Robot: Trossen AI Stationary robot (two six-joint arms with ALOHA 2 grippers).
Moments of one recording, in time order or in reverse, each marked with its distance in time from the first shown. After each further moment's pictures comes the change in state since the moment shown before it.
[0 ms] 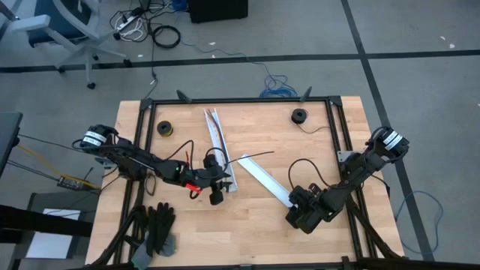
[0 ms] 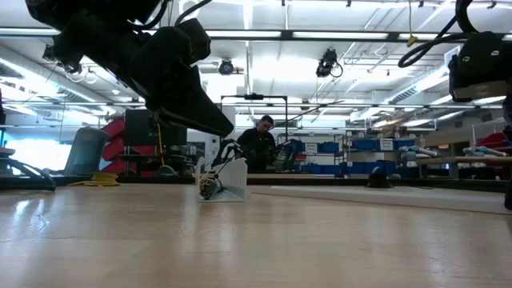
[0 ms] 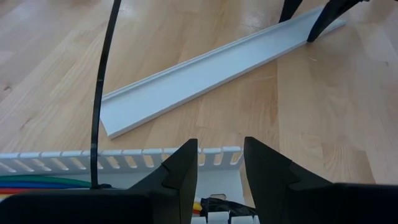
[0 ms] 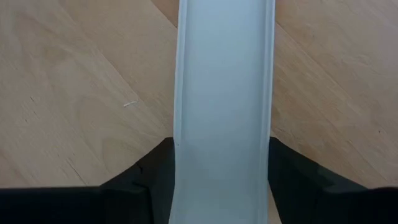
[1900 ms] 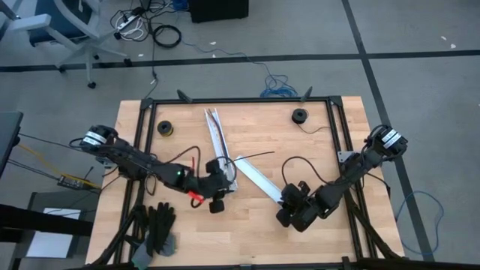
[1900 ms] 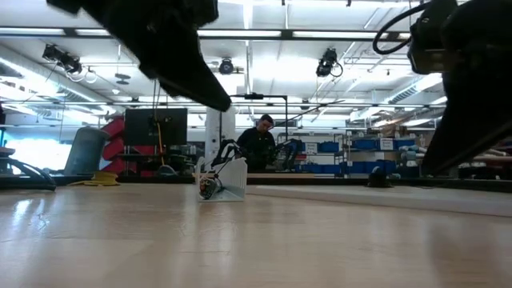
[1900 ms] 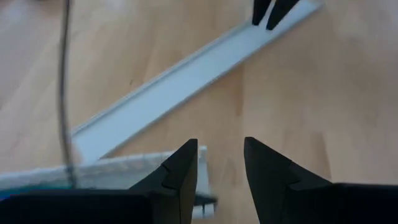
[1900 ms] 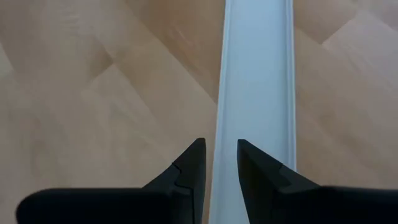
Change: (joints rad) left arm -0.089 0.000 0.204 -0.321 -0.019 0.020; right arm -0.050 -0.066 0.042 0.184 0.233 -0.171
